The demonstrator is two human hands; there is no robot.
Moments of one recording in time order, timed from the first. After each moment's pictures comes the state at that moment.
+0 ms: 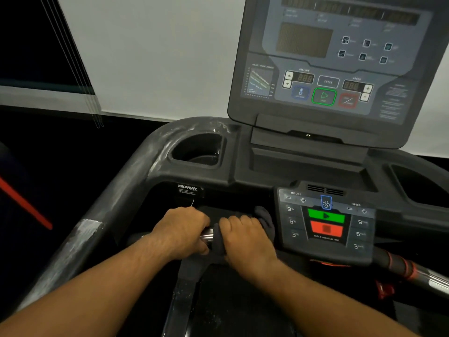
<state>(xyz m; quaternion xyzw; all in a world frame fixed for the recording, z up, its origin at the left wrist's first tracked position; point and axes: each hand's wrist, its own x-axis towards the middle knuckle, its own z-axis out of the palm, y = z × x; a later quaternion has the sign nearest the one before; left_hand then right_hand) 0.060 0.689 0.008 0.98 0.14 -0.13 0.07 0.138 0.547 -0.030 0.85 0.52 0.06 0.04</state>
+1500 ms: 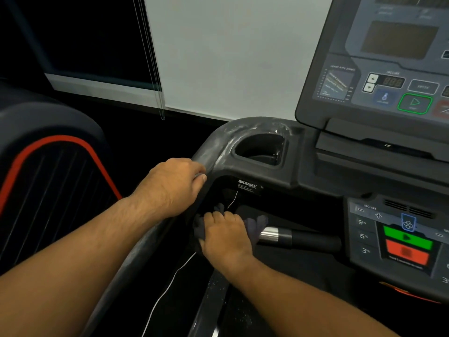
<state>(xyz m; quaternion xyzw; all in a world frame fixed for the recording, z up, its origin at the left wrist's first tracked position) -0.032 0.767 0.081 0.95 0.30 0.10 0.06 0.046 0.660 -0.044 0.81 0.58 0.01 -0.03</state>
